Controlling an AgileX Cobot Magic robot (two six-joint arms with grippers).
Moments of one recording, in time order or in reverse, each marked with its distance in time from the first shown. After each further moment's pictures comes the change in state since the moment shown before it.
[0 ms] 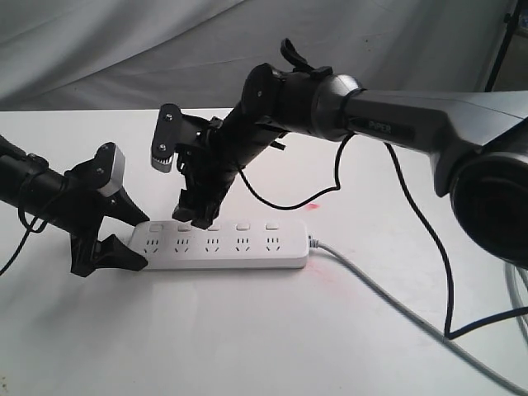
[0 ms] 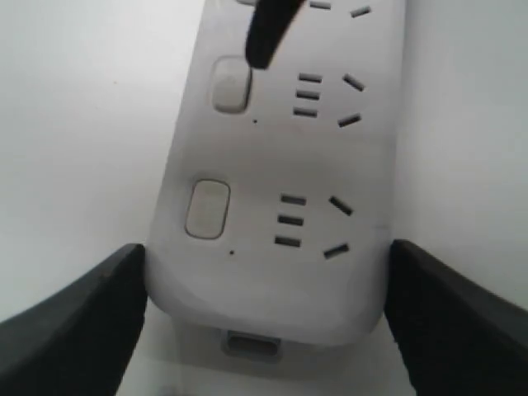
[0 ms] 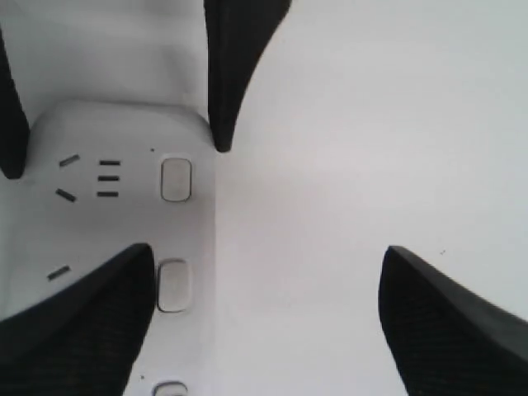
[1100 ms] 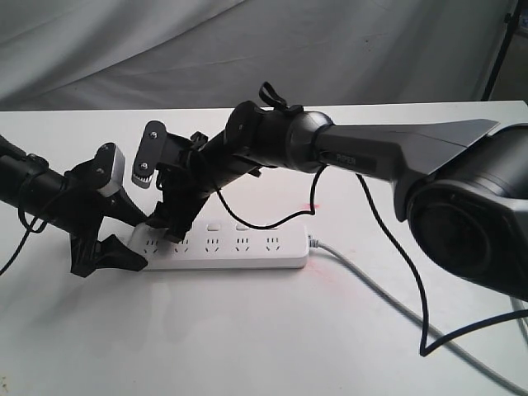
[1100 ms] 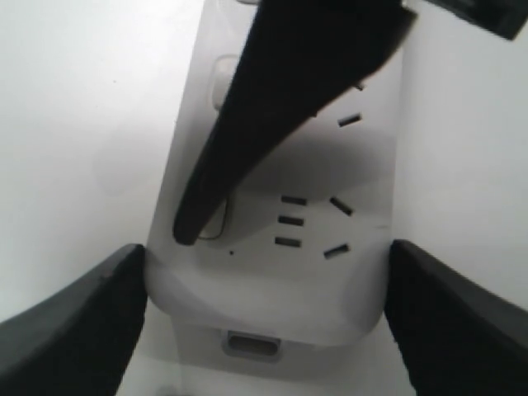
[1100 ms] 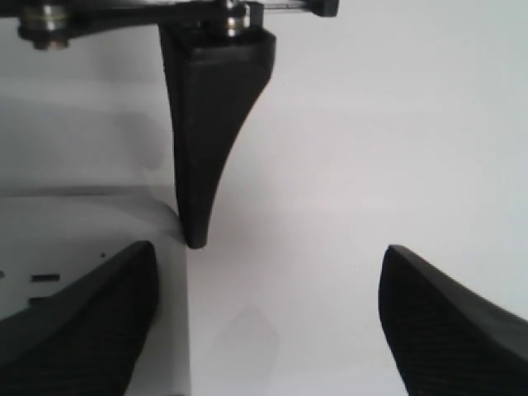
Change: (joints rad) left arm 0.000 0.000 0.000 0.000 0.000 0.000; right arm 0.045 0.111 -0.014 0.160 -0.179 -0.108
